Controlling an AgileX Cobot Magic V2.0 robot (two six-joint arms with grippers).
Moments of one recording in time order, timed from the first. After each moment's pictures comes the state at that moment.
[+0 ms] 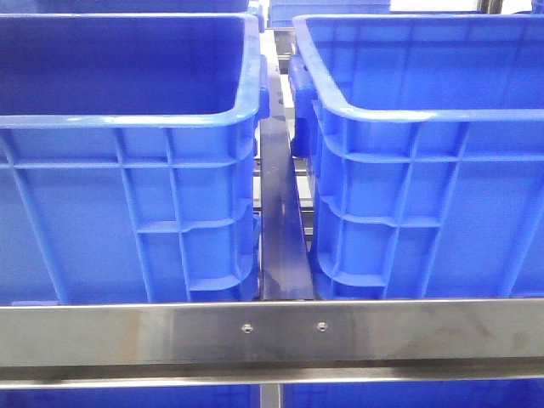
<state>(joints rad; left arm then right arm) 0.06 -0.01 0.00 0.02 0.01 0.00 0.00 -0.01 0.03 -0.06 -0.03 0.06</state>
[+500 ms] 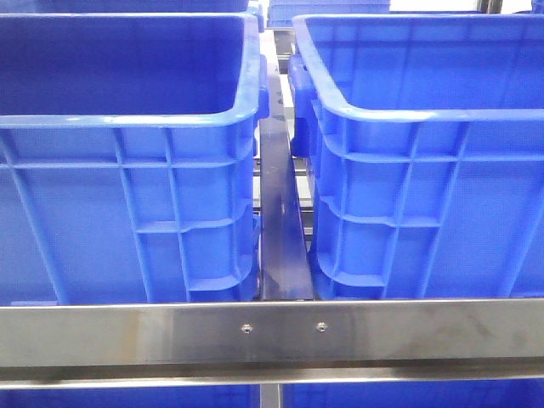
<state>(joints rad) 0.06 -0.01 -0.01 0.02 0.08 0.00 0.00 -0.01 0.03 -0.06 -0.03 0.06</state>
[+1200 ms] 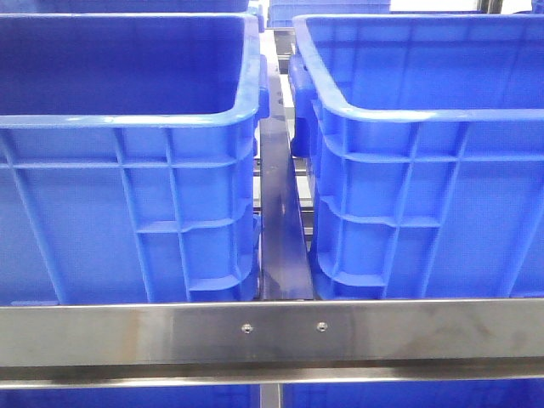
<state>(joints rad) 0.06 0.34 -0.49 0.02 0.53 0.00 0.00 -0.01 0.03 -0.06 -0.03 0.06</state>
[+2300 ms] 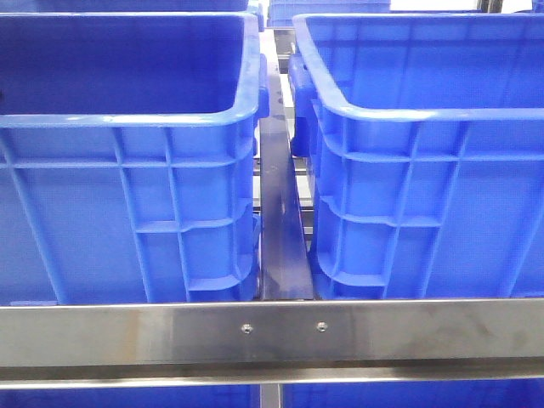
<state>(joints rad) -0.07 1.46 -1.12 0.01 0.71 0.00 0.00 -0.01 0.03 -0.06 -0.03 0.06</state>
